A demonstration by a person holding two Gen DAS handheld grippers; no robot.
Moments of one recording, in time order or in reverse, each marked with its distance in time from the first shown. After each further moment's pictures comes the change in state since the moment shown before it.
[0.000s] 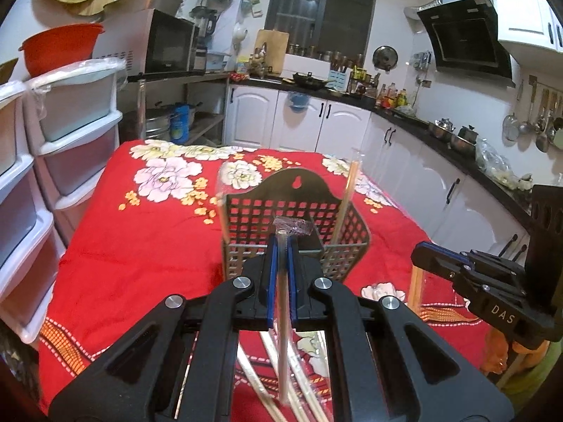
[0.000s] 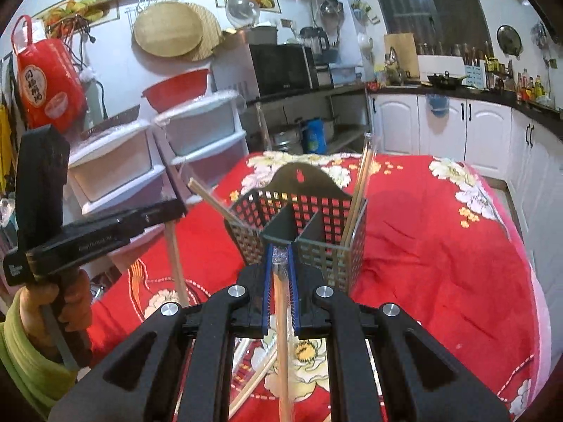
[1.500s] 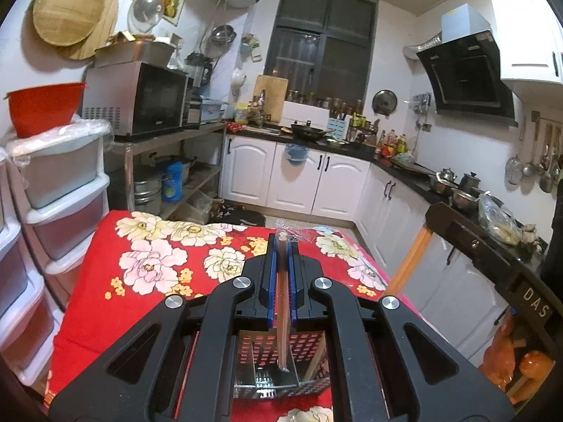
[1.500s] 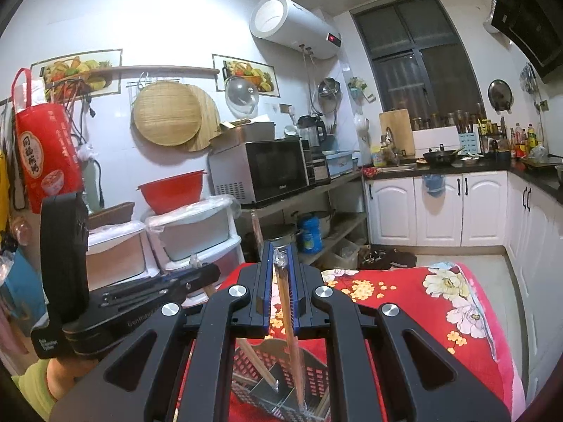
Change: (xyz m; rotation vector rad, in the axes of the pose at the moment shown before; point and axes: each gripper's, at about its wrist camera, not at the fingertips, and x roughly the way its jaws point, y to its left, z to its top) left arm 0.025 -0.025 0.116 -0.018 -0.175 0.012; right arm 0.000 -0.018 0.138 -0.007 -0.318 -0.024
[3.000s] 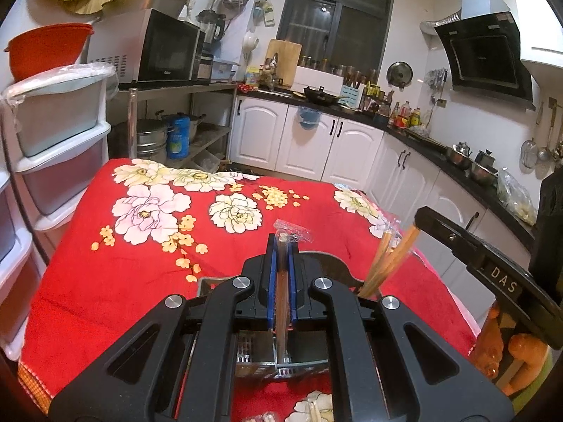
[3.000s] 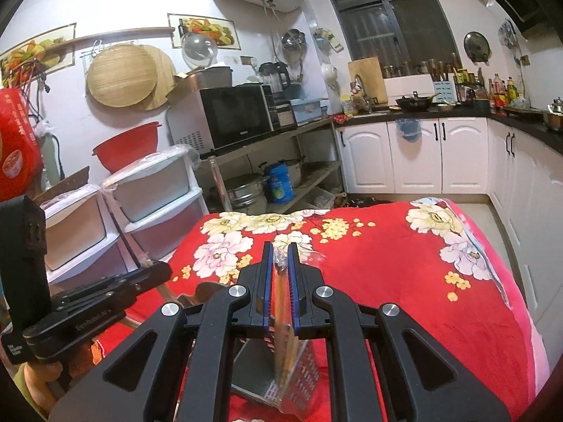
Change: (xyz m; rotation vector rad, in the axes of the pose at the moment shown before) left arm 0.050 0.025 -0.066 -0.036 0.125 0.025; right arm 0.053 -0.052 -0.079 0.086 0.177 -0.110
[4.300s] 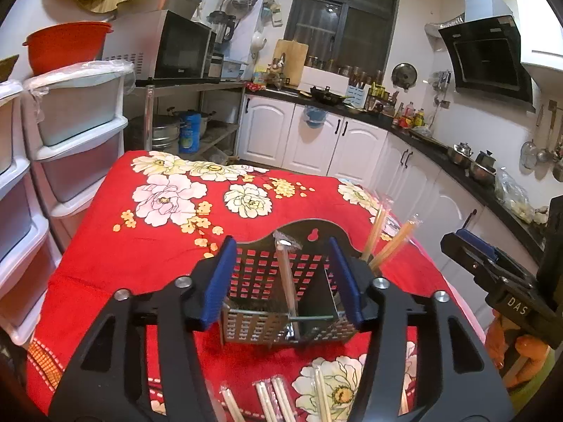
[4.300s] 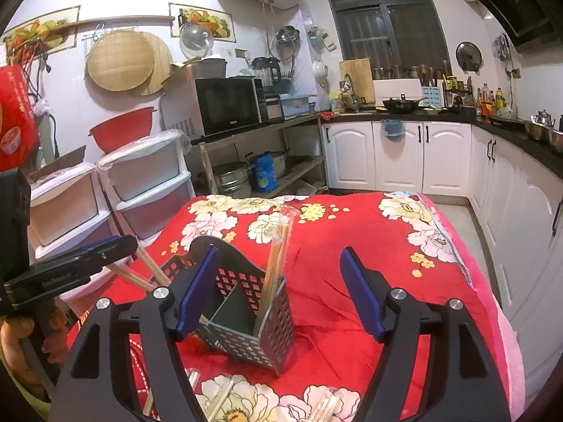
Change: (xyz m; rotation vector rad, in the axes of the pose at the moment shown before) left arm -0.037 0.010 -0.018 -0.013 0.005 0.021; right arm -0.054 0.006 -0.029 -0.063 0.020 -0.074
